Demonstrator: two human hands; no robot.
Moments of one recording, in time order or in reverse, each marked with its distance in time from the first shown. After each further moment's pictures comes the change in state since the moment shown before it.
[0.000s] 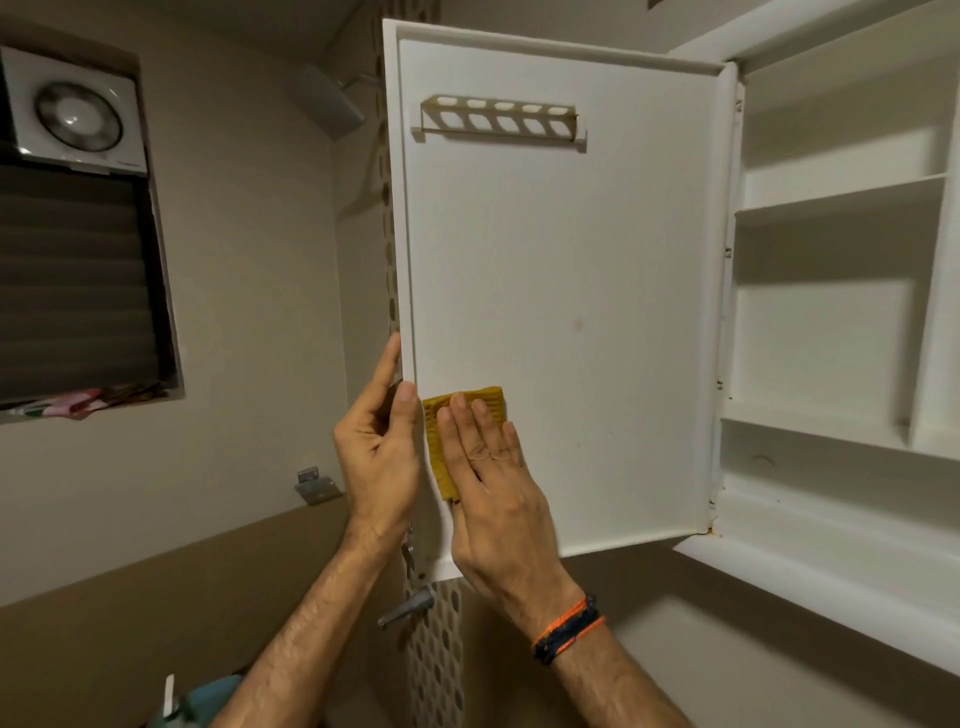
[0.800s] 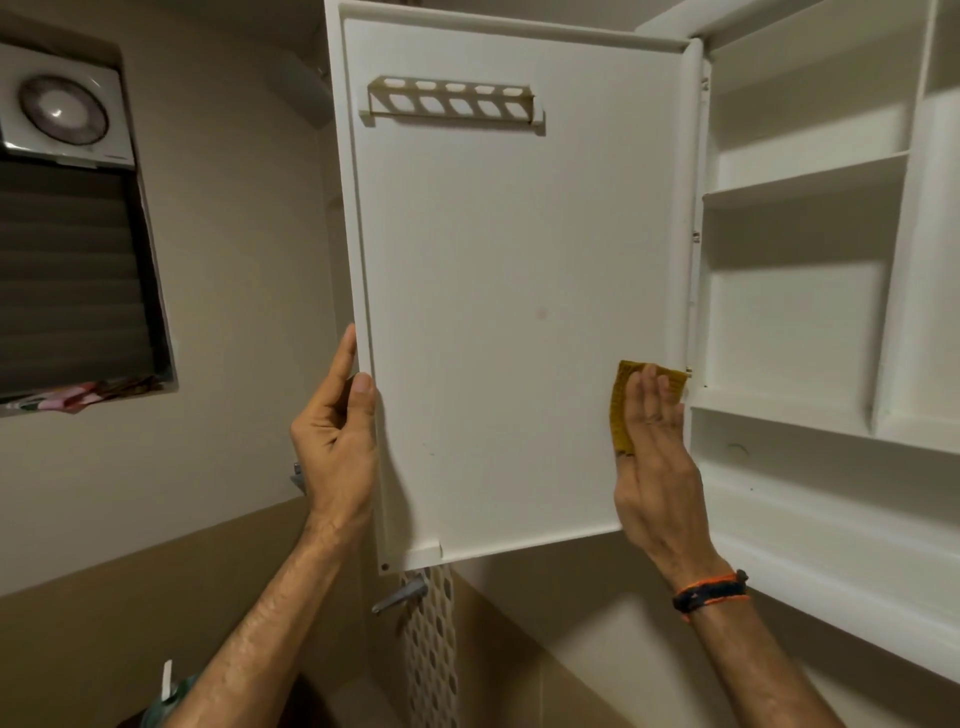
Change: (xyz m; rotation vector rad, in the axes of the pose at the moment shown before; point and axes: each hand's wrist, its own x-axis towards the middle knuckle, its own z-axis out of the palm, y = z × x) left_hand -0.005 0.002 0.005 0.093 0.042 0.027; right_hand -0.051 0.149 -0.062 -0.056 0.069 0.334
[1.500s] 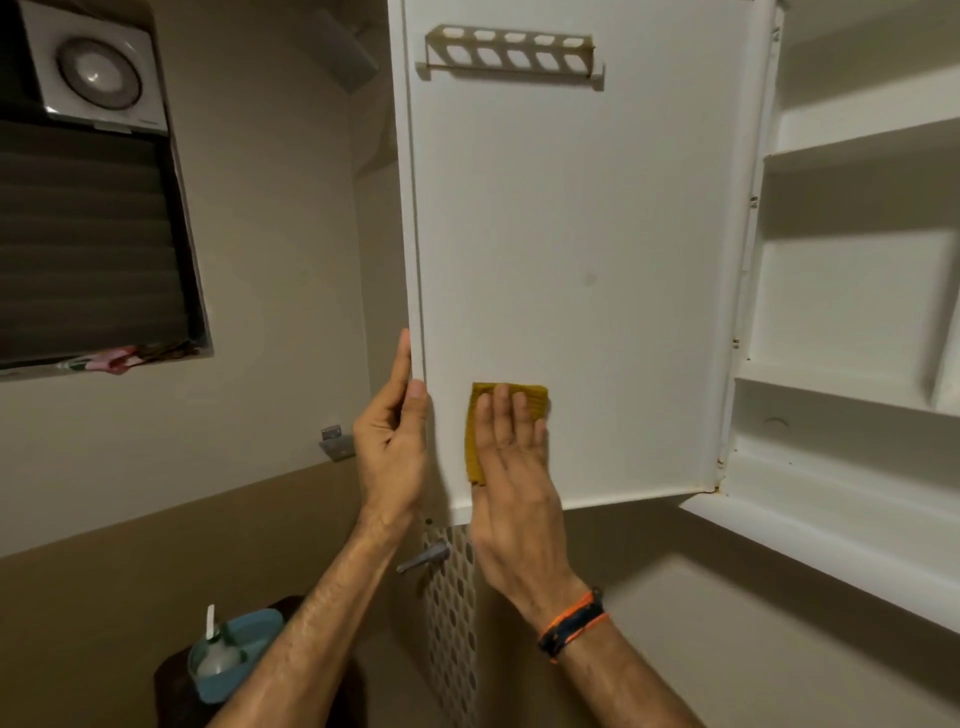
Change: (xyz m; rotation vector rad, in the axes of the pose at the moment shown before) left_hand -0.028 -0.015 -0.016 -0.055 -0.096 -0.116; right_hand -0.045 -0.156 0.055 0.116 -0.120 -0.133
